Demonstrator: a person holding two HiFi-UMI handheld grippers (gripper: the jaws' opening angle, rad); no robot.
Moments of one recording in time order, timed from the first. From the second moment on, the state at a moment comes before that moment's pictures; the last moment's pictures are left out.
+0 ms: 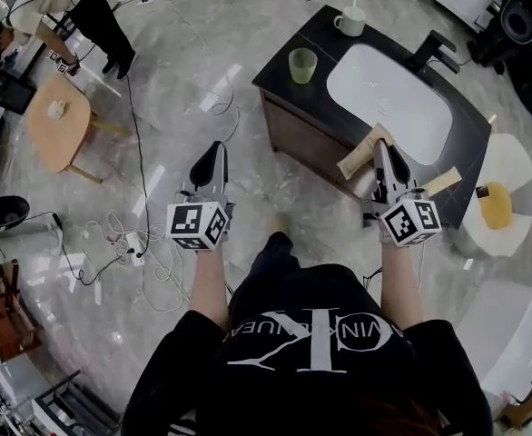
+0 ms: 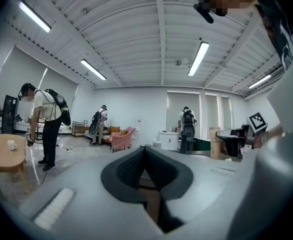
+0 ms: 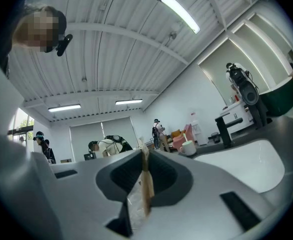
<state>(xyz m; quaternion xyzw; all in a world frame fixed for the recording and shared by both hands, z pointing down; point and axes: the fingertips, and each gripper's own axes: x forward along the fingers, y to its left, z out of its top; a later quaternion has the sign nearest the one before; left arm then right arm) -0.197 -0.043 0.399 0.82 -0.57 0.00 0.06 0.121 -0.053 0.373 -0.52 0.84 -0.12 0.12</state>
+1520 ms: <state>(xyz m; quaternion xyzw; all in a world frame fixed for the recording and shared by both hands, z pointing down) -0.201 -0.260 0.432 0.83 -0.55 0.01 0.08 0.031 -0.298 0.308 -0.42 0.89 -0.08 0.17</state>
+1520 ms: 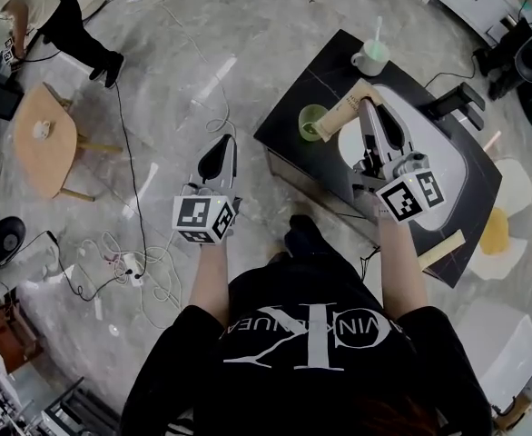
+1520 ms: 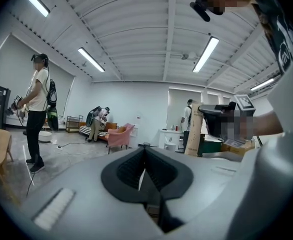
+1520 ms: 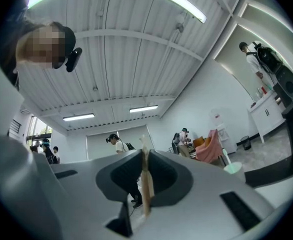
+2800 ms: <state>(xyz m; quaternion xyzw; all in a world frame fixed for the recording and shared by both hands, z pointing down) -0.197 -0.309 0.466 0.82 -0.56 0.04 0.11 0.016 -0.364 0.408 -0.42 0.88 -0.16 0.12</state>
